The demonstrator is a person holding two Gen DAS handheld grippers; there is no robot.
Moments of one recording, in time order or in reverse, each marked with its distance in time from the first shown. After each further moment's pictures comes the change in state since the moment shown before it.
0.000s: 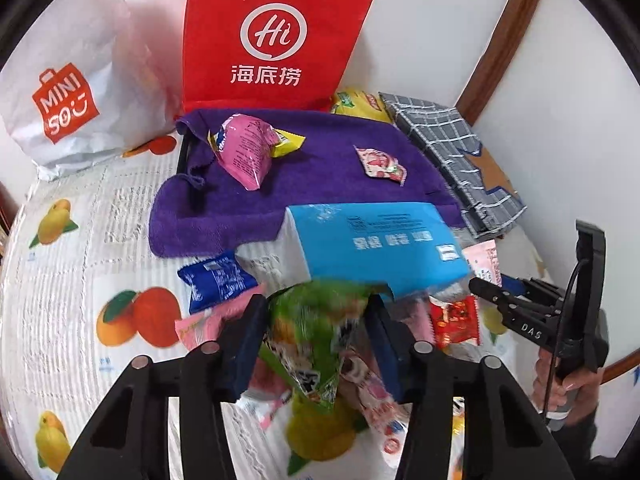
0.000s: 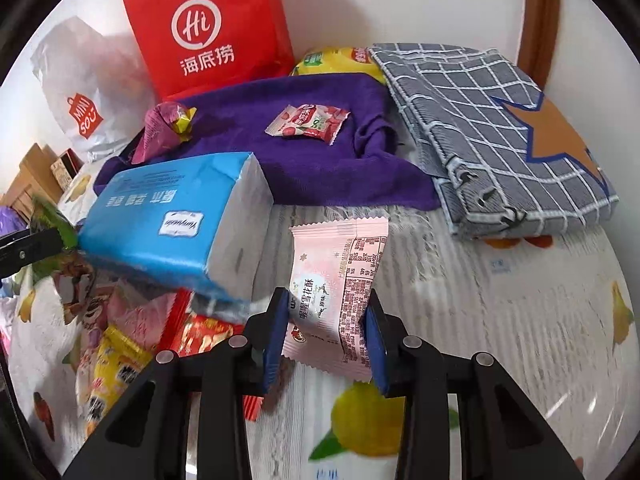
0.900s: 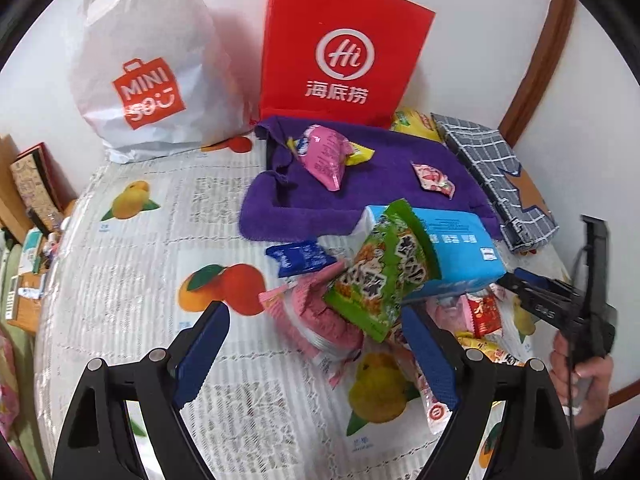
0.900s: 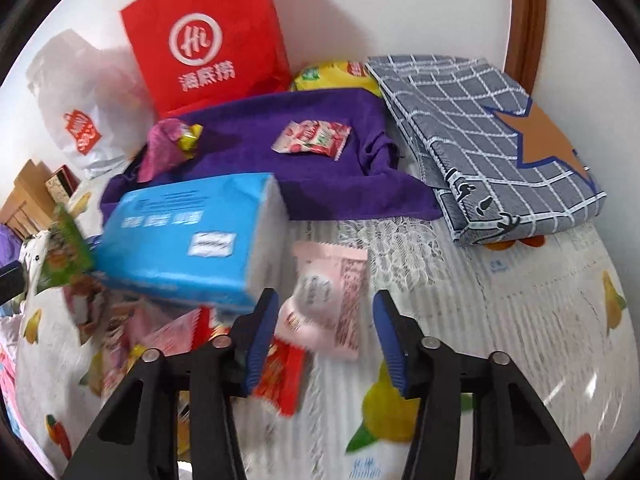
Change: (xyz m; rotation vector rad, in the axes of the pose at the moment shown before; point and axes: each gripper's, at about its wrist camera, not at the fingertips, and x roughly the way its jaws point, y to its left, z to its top) left arm -0.037 0.032 -0.017 -0.066 -0.046 0.147; right arm 0.008 0.010 0.013 0.038 -0.003 -0.029
